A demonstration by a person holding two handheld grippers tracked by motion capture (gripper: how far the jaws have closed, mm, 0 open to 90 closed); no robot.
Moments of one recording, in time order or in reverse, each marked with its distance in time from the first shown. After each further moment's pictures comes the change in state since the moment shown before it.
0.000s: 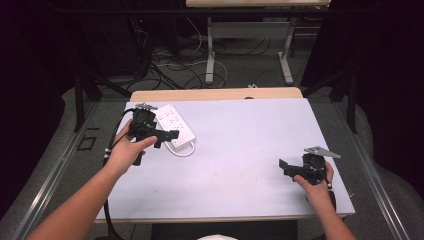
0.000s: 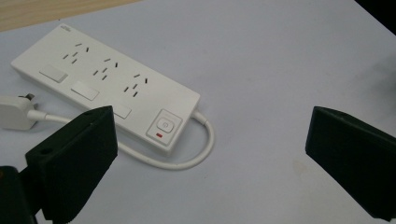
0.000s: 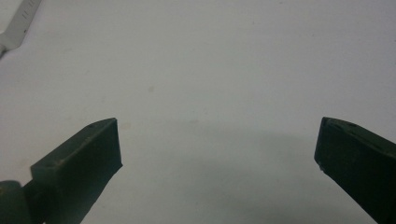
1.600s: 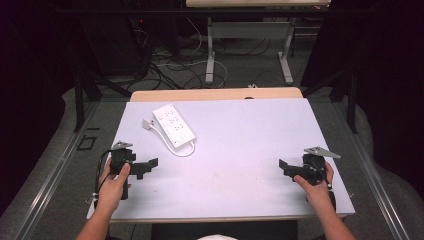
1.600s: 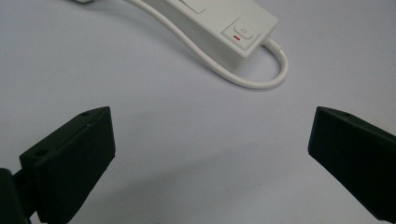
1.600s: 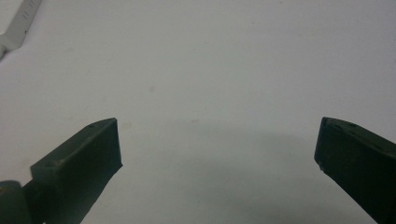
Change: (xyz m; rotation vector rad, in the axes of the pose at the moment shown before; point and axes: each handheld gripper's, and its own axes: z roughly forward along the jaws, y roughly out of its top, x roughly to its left) left arm 0.051 -0.127 0.018 -0.094 0.066 -0.195; right arm 0.001 0.000 -0.001 0.000 -0.001 0.006
